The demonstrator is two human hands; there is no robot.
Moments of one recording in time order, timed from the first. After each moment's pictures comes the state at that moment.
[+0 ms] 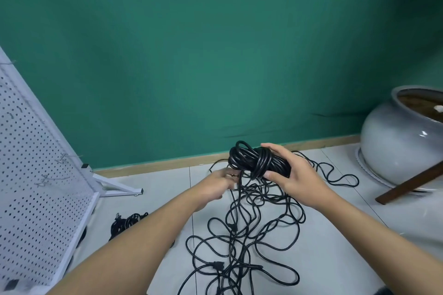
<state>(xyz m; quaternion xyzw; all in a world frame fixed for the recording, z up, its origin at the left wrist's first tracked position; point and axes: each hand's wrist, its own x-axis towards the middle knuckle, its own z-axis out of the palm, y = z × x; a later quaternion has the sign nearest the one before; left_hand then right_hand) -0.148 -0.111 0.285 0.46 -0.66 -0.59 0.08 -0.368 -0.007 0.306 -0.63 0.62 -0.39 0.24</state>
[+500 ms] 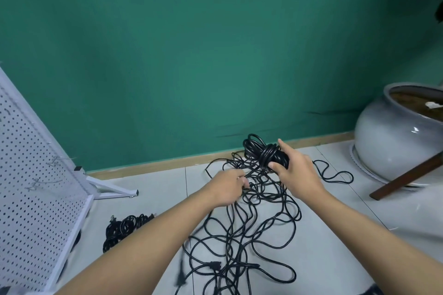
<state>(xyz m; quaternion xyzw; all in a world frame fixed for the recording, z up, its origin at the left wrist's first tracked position) -0.179 -0.085 0.309 0.40 -0.85 -0.34 0.03 -0.366 -0.015 0.307 -0.52 0.78 -0.34 0.13</state>
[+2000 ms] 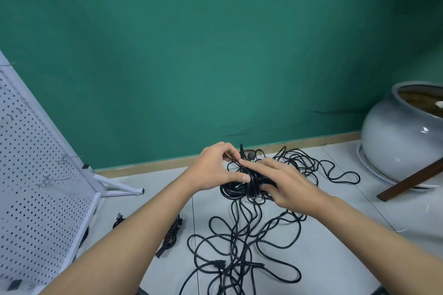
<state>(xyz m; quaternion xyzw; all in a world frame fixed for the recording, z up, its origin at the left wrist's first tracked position) -0.141 -0.119 0.329 0.36 -0.85 -0.33 0.21 -0.354 -0.007 0.302 -0.78 0.58 -0.21 0.10</state>
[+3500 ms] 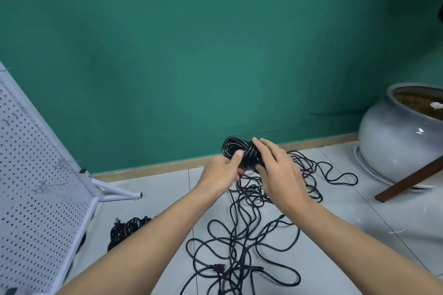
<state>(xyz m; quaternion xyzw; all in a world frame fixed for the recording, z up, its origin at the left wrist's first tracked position) -0.171 -0.087 0.338 0.51 -0.67 -0.49 0.23 -0.324 -0.019 0.298 -0.65 0.69 -0.31 -0.12</state>
